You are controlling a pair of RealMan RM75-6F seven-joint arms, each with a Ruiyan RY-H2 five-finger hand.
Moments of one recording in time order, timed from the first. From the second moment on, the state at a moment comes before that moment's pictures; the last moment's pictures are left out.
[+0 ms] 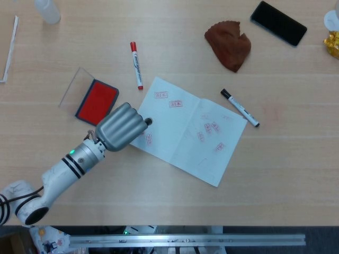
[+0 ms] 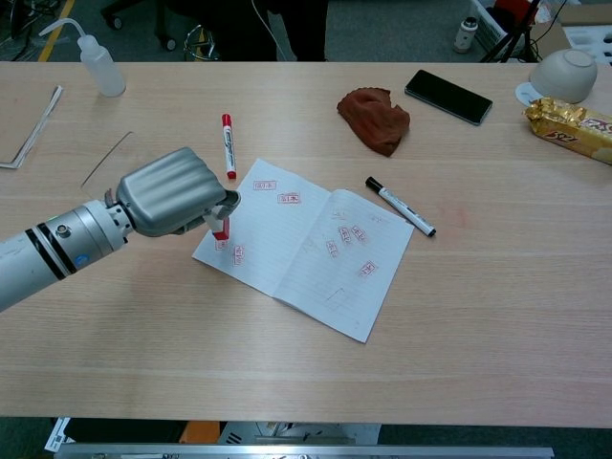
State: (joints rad) left arm -0.67 -1.54 0.05 -1.38 1.65 1.06 0.48; right arm 0.10 -1.00 0.08 -1.65 -1.40 1.41 -0.08
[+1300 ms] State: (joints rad) left arm -0.53 -1.55 0.15 -1.19 1.71 1.14 0.37; right arm 0.11 -1.00 0.08 -1.69 -1.41 1.41 -0.13
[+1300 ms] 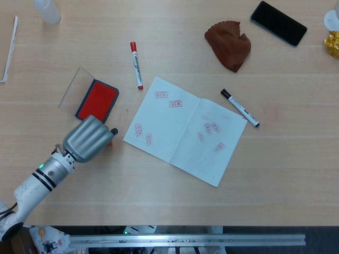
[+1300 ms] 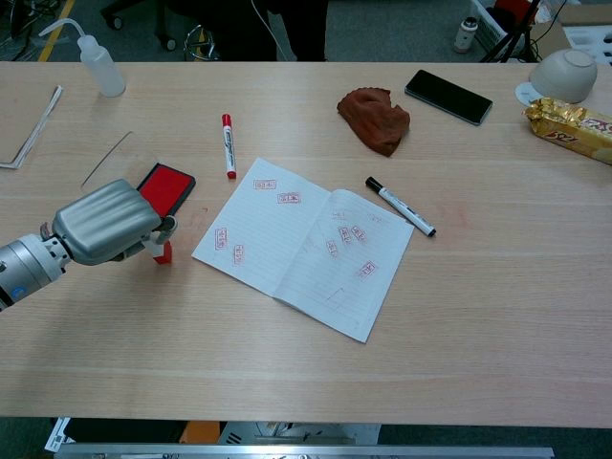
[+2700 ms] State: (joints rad) left arm -0.50 -1.26 0.04 -1.59 1.55 1.17 0.32; right arm 0.12 -0.96 0.09 -1.70 -1.40 1.36 -0.09
